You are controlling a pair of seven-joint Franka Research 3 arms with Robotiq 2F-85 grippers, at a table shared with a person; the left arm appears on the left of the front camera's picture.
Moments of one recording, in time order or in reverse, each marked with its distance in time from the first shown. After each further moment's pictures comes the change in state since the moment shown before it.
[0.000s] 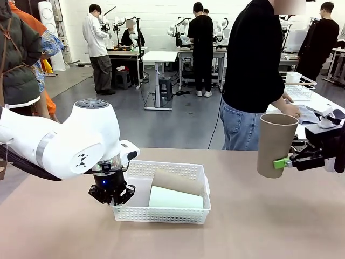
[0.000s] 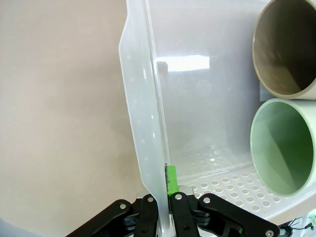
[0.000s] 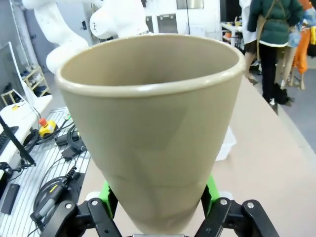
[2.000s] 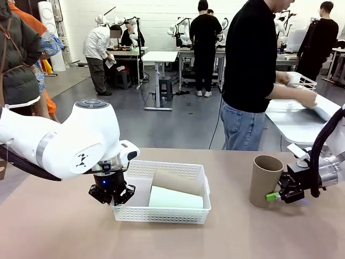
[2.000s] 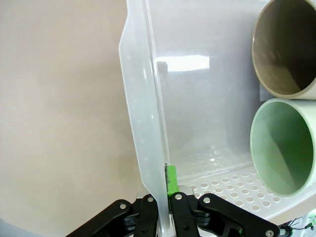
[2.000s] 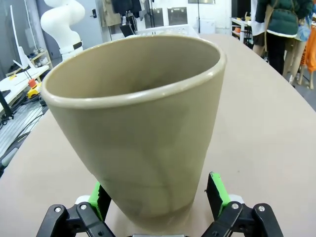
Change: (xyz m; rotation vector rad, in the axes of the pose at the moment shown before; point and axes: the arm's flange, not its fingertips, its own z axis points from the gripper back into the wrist) left arm 0.000 0.000 0.000 0.000 0.000 0.000; right arm -0.159 -0.098 -0.031 0.066 0.000 0.059
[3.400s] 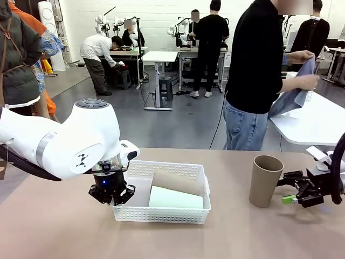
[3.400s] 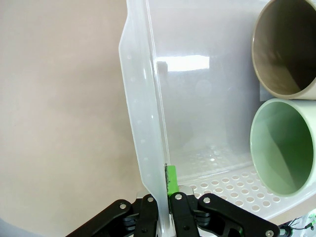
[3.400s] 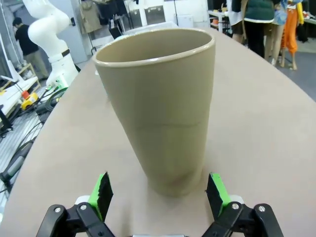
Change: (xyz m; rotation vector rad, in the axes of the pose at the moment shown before) left arm 0.000 0.000 0.000 0.000 0.000 0.000; right arm -0.008 0.036 0.041 -0.098 0.011 -0.100
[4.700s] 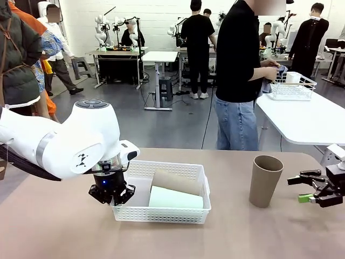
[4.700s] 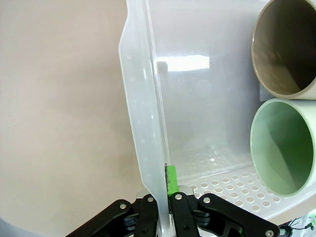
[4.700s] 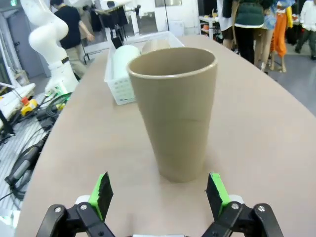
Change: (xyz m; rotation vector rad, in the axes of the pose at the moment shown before) left arm 0.000 0.000 0.000 0.000 0.000 0.000; right arm 0.004 0.026 0.043 -0.060 -0.035 -0.008
